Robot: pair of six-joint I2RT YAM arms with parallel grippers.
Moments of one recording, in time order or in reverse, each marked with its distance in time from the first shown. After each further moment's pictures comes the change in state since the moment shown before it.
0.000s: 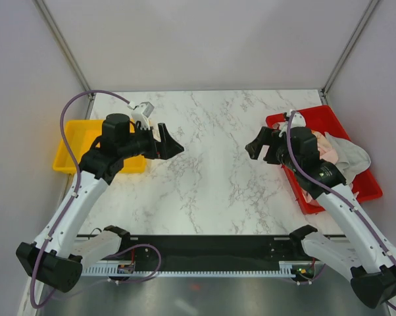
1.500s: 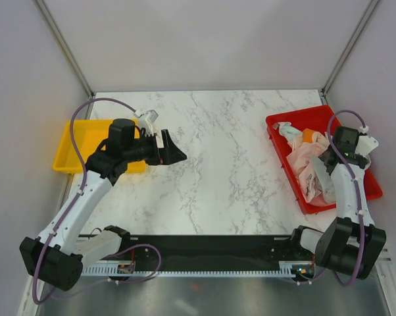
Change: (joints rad) left arm 0.000 0.007 -0.085 0.010 0.079 -0.069; right arm -0.732 0.251 -0.061 -0.119 0.451 0.020
